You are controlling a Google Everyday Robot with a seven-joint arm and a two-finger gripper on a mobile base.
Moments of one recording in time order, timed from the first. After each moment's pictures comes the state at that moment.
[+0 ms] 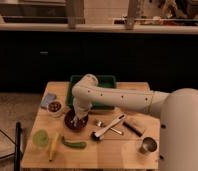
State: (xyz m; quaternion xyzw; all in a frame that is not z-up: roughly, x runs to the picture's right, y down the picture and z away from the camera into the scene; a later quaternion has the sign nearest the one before) arm -0.097 0.149 0.817 -0.28 -0.19 -0.22 0.91
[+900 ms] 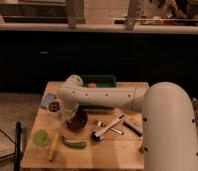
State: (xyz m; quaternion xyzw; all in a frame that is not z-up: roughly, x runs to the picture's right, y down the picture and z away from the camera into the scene) arm -0.160 0.168 0.808 -0.28 -0.23 -0.29 0.89
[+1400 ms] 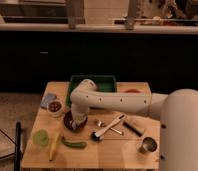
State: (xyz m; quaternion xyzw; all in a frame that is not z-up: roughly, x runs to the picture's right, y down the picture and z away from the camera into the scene) arm -0.093 0.185 0.807 -0.29 -0.21 -0.24 0.90
